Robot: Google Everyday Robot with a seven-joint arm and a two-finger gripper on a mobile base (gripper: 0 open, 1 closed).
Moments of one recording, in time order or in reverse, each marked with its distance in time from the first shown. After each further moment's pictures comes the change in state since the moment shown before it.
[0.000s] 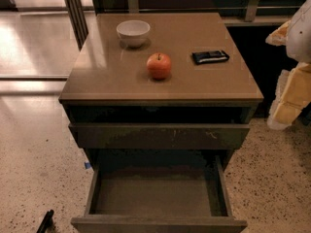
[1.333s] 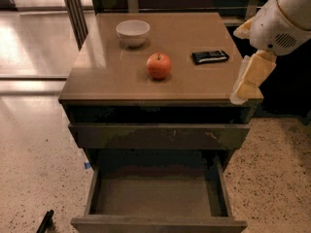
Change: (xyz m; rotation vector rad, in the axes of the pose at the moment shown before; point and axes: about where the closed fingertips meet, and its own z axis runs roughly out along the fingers) arm -0.044 -0.061 0.052 -0.019 -0.192 -0.021
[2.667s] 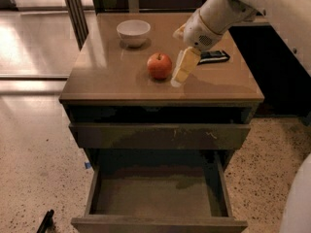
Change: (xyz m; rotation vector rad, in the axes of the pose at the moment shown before) arm -0.100 -0.078 0.131 -0.108 -0.217 -0.105
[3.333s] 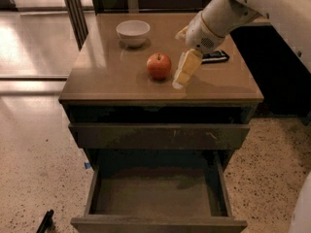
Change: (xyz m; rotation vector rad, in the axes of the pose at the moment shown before) arm 0.001 0.002 0.003 0.009 -0.005 0.011
